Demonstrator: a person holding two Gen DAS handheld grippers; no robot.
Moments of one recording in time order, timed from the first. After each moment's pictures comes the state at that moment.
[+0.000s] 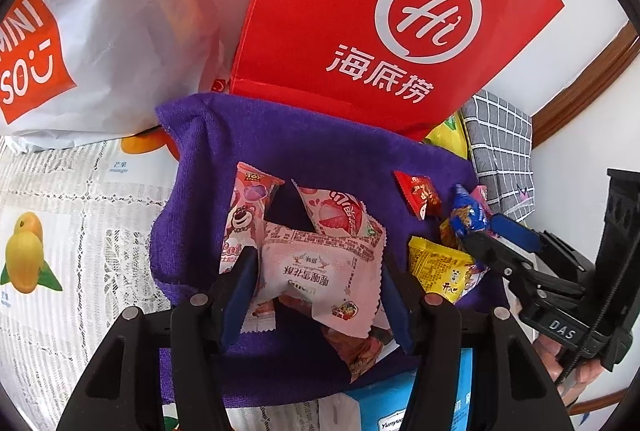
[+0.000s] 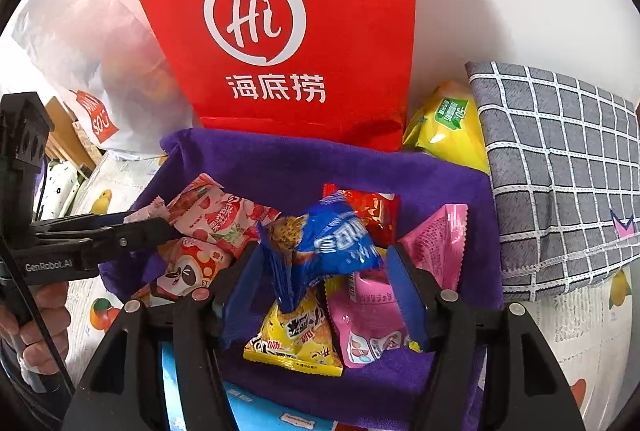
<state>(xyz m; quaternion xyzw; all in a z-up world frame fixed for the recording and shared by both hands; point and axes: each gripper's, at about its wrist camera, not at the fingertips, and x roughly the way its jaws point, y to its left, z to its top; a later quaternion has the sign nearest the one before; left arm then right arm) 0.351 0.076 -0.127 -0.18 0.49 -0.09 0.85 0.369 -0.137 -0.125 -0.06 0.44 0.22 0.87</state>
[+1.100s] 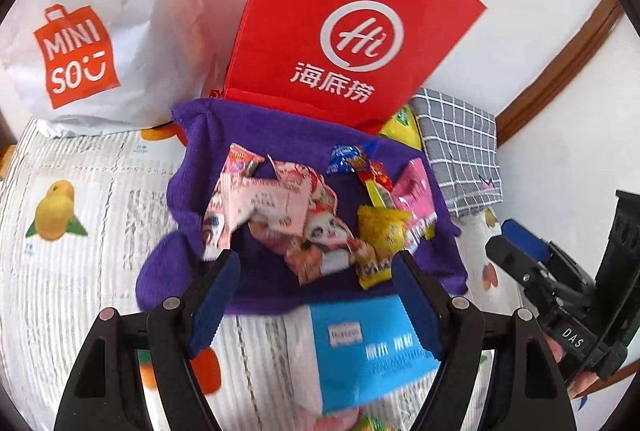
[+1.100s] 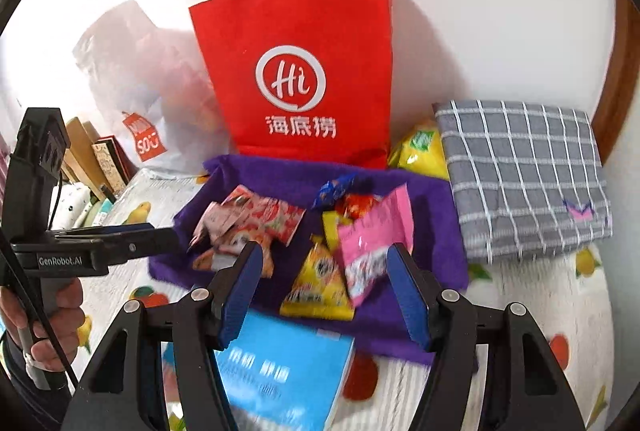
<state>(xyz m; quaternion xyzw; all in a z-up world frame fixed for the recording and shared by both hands) 0.266 0.073 -0.080 -0.18 0.45 -0.11 0.87 0.271 -0.165 -0.073 -0.03 0.37 0.21 0.90</state>
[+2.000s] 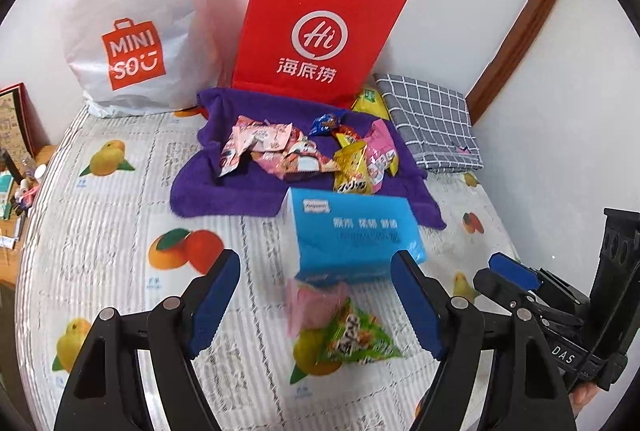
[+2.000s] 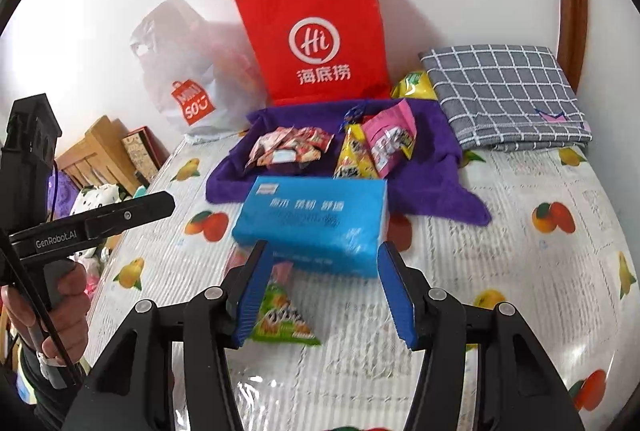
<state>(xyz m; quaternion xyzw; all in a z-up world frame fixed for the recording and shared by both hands) 0.129 0.056 -0.060 -0.14 0.41 -0.09 0.90 0.128 -0.193 -0.087 0.02 0.39 0.21 0.90</state>
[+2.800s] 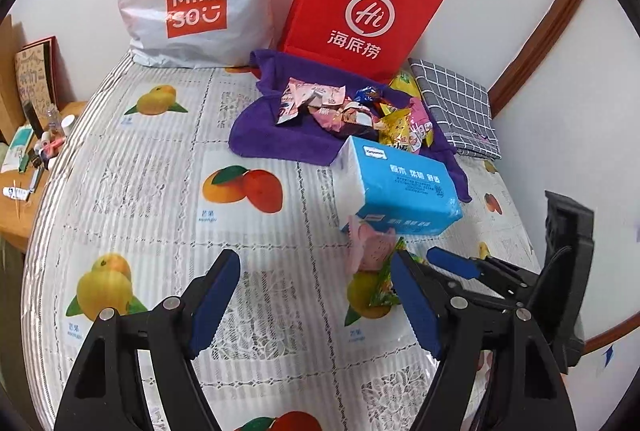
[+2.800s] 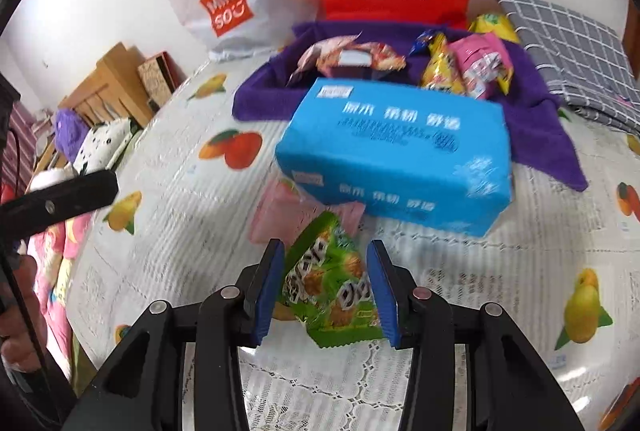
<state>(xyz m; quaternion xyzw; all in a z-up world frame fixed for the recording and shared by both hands) 0.087 0.103 -0.095 -0.16 0.43 -0.07 0.88 0.133 -0.113 -0.162 -0.04 0.46 0.27 0.85</state>
